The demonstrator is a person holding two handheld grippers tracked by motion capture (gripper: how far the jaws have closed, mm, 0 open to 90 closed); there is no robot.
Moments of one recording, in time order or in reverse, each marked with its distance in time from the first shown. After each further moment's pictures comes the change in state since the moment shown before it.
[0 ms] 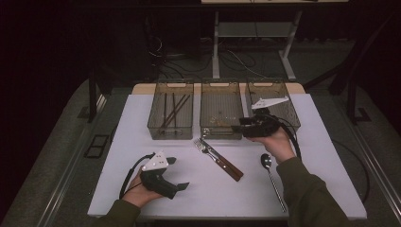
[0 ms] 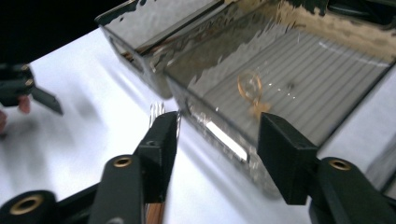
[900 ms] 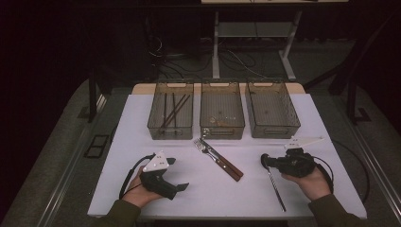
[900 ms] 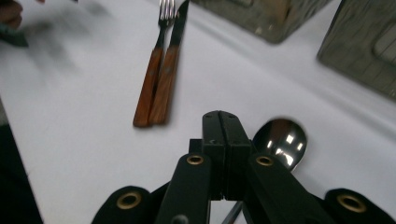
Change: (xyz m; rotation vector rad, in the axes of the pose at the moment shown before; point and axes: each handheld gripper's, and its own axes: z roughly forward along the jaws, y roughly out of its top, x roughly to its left) left arm -0.002 -0.001 -0.001 0.021 0.014 0.012; right arm 0.009 -0.107 -0.070 0.109 -0.011 0.019
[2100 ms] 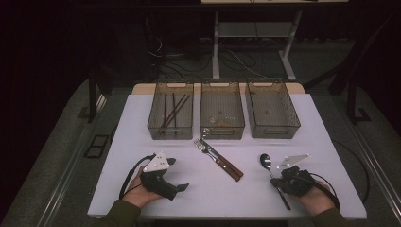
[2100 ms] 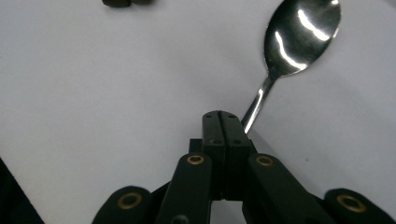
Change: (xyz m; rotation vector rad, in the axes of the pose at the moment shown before) left arm -0.001 0.000 0.000 0.004 -0.002 0.005; right arm 0.019 -0.036 0.011 0.275 -0.142 -0.084
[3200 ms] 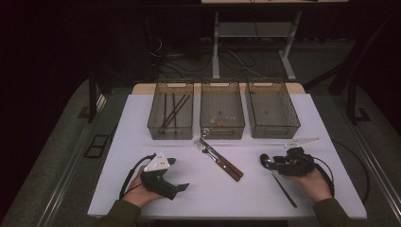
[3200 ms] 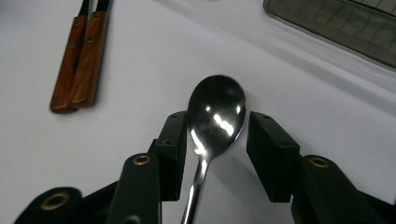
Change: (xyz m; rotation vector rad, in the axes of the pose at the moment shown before) left arm 0.000 0.000 0.001 0.007 0.001 -0.001; right arm -0.048 0.021 0.009 -0.182 0.034 0.182
